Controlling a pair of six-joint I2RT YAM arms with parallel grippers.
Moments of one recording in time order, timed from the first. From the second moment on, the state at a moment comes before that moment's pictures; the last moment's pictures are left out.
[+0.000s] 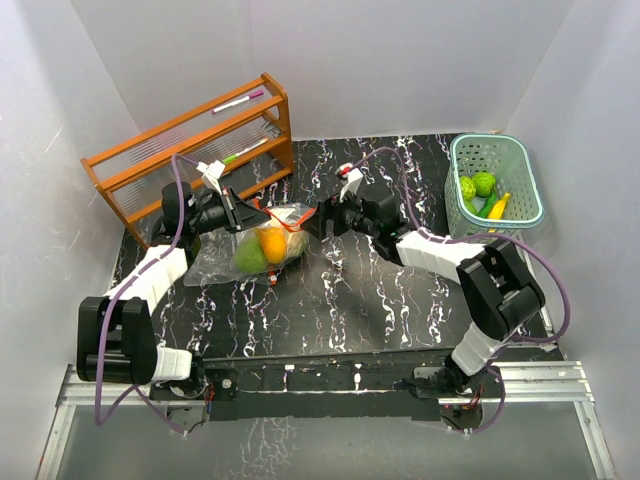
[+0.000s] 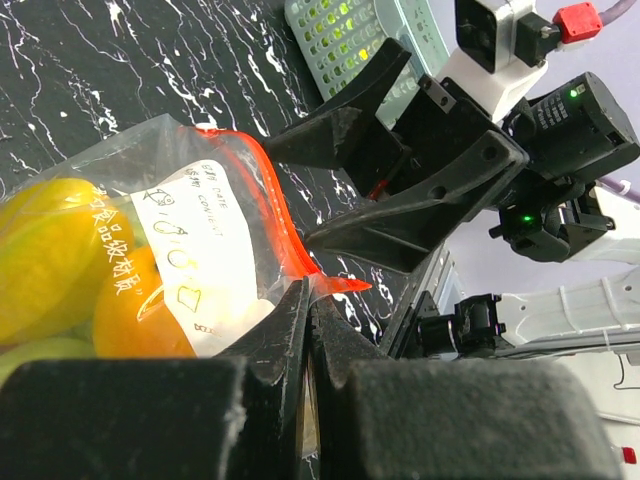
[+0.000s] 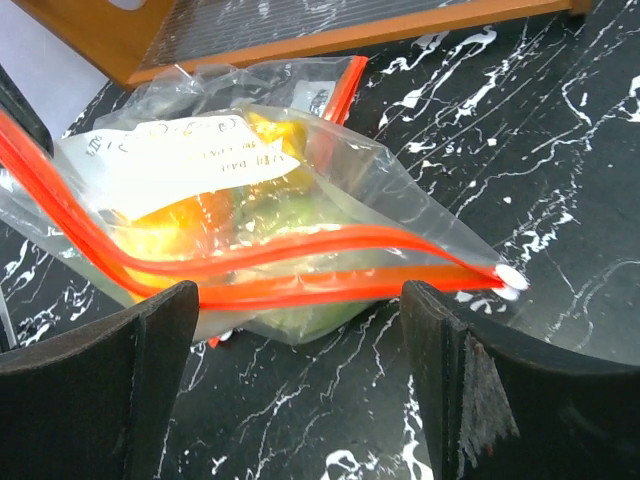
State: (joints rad) left arm -0.08 1.35 0.76 0.29 0.94 -0.65; right arm 0.55 1.64 0.93 0.45 -0.38 0.32
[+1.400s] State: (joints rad) left arm -0.08 1.33 0.76 0.27 0.95 -0.64; right arm 0.71 1.89 1.21 0.42 -0.38 0.32
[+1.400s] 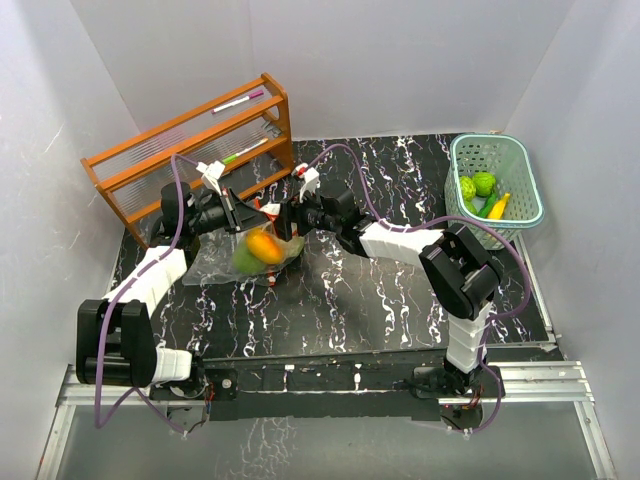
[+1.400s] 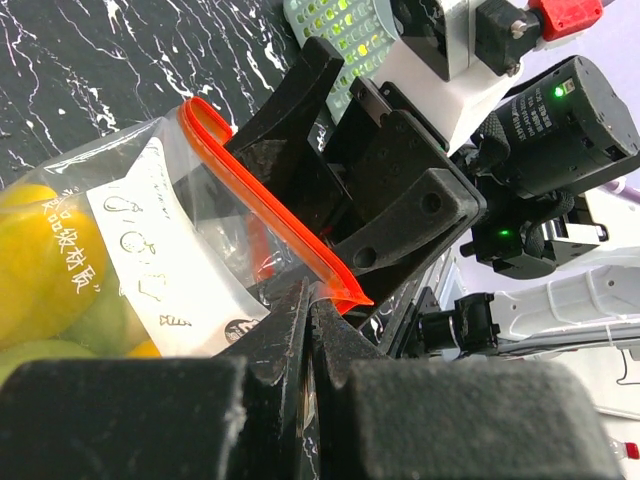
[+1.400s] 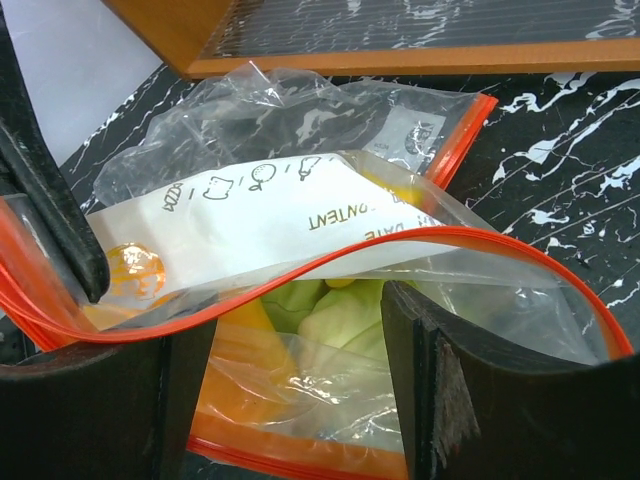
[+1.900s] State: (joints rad) left arm -0.08 1.33 0.76 0.25 0.95 -0.62; right arm 0.71 1.89 1.21 0.40 -0.39 0.28
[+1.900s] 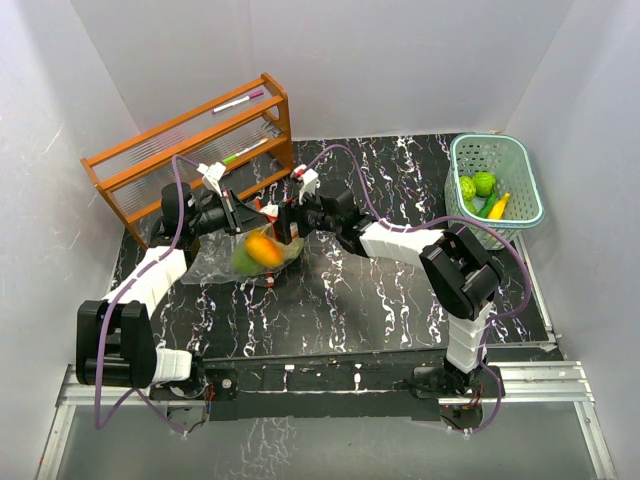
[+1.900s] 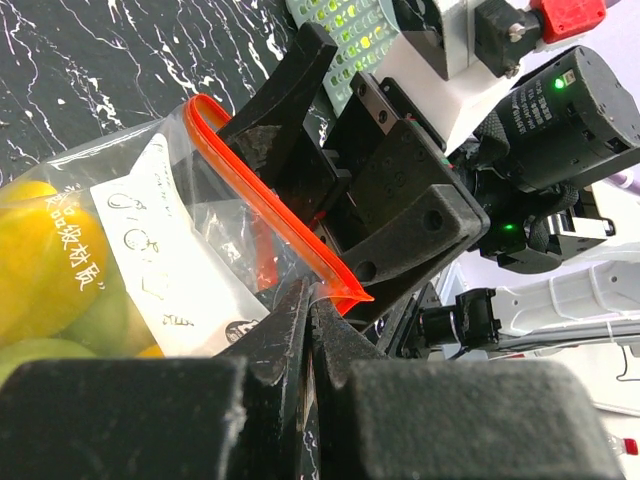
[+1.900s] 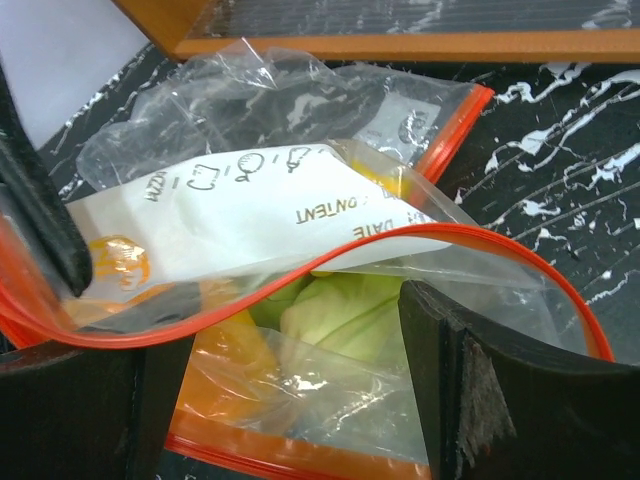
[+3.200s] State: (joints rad) left arm -0.18 1.57 0.97 0.39 0.78 -0.77; right arm 0.75 1.71 1.10 0.28 -0.47 0.24
